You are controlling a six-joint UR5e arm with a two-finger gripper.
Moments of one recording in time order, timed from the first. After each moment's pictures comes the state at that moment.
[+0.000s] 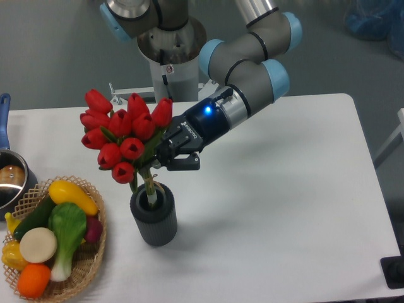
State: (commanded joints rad) arm 2.61 -1.86 -1.90 -0.73 0.04 1.34
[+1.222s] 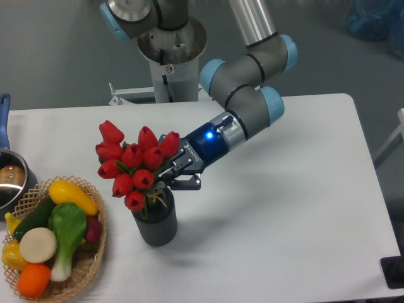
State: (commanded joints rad) arm 2.61 -1.95 -1.93 -0.73 0.04 1.39
